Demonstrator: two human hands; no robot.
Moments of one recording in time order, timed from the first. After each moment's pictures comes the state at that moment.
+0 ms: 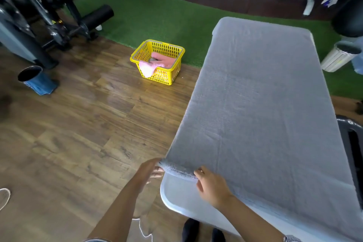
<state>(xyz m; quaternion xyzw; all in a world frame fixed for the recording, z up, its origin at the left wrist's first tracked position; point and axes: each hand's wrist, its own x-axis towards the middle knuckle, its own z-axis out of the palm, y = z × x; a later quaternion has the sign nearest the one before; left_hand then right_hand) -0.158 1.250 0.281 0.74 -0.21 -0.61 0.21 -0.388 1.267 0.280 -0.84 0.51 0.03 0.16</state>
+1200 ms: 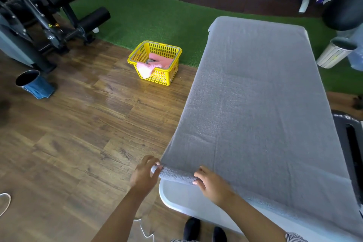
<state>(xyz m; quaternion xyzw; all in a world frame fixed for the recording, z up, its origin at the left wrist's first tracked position) -0.141 1.280 0.246 0.67 -0.66 -0.21 0.27 -0.401 1.268 0.268 -0.81 0.49 -0.01 0.32</state>
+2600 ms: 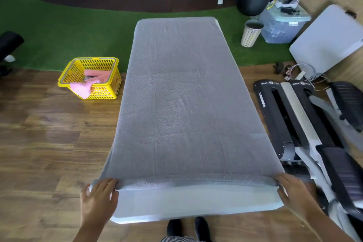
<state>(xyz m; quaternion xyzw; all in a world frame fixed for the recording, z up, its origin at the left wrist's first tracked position) -0.192 1.285 0.236 0.59 -0.77 0.10 0.20 -0.755 1.437 0.262 -0.63 0.77 -0.04 0.09</state>
